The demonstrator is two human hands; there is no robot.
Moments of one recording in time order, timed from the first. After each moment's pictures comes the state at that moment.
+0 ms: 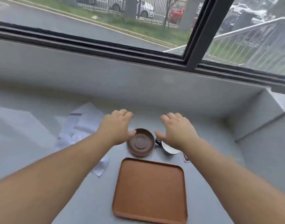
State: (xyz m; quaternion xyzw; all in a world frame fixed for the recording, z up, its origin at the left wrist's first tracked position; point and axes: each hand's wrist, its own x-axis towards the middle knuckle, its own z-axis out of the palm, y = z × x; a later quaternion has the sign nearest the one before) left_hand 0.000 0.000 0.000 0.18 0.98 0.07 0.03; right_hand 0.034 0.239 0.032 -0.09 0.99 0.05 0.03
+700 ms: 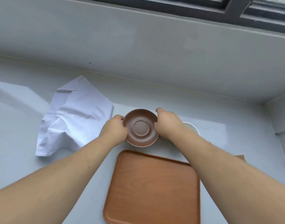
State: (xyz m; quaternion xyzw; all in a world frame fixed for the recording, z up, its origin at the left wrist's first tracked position) left_hand -0.029 0.022 -0.153 -0.14 0.92 0.30 0.22; right_hand -0.054 0.232 -0.142 -0.01 0.97 -0.11 0.19
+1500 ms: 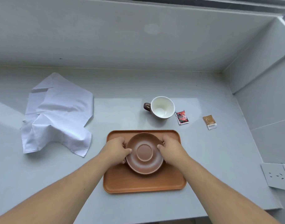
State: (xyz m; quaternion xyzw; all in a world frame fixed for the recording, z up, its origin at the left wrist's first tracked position) left_hand 0.093 0.037 -0.191 -0.01 0.86 0.35 0.36; right_hand 0.154 0.275 -0.175 0.21 0.90 -0.31 0.22
